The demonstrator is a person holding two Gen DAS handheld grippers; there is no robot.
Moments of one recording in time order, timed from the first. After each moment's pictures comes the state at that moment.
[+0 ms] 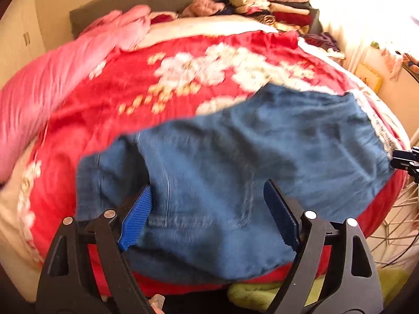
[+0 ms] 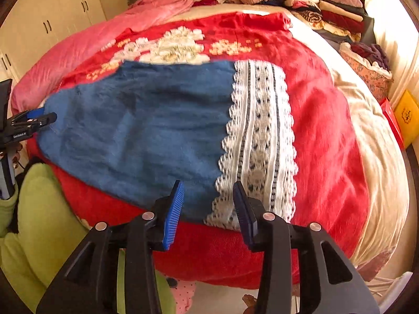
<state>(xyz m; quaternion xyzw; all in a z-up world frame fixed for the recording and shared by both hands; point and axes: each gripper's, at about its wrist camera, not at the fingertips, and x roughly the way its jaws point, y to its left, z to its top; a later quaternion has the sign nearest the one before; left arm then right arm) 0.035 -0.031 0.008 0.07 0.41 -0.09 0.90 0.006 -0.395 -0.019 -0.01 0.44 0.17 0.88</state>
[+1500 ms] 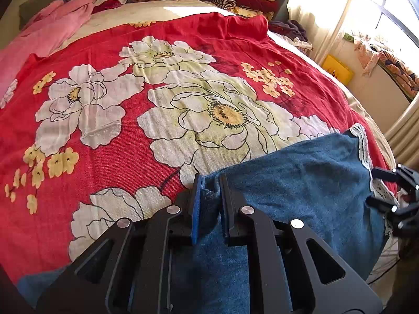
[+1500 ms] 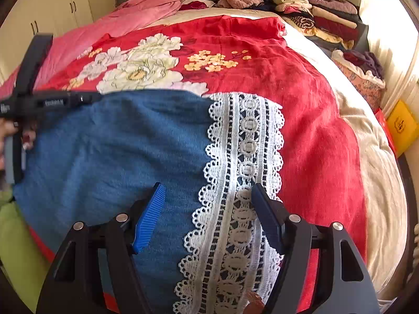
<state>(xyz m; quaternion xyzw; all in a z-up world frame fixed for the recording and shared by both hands) 0.195 -0.130 -0.037 0.04 0.46 -0.22 0.86 0.097 -0.402 -0.029 0.00 0.44 0.13 0.89</state>
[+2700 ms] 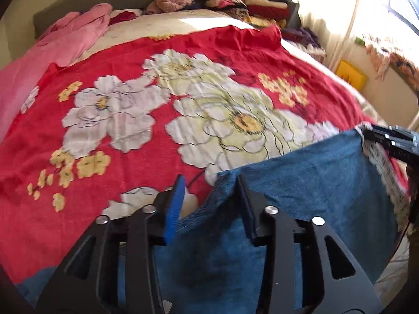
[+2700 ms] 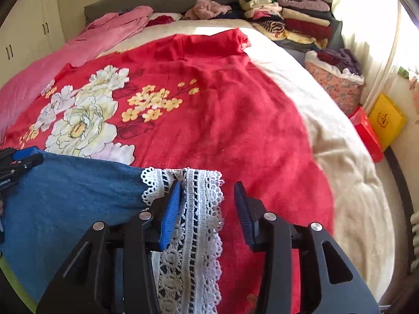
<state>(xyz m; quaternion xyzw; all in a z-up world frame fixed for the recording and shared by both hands) 0.185 -0.109 -0.018 0.04 0.42 -0.17 0.89 0.160 -0.442 -0.019 0.00 0.40 0.05 0.92</state>
